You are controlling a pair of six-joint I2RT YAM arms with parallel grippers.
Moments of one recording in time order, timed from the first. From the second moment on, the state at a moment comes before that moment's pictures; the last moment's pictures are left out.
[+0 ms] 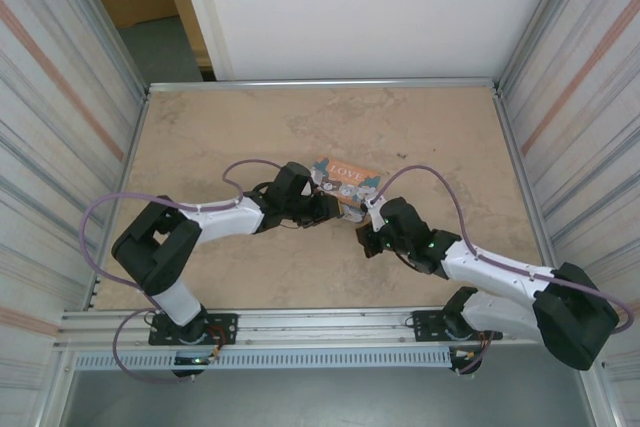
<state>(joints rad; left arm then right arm) -0.75 1.65 0.85 0.07 0.40 -0.97 0.78 1.09 0.42 -0.04 -0.05 0.28</state>
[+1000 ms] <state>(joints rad) -0.75 1.64 0.85 0.07 0.40 -0.99 0.78 1.29 0.43 0.16 -0.03 0.28</state>
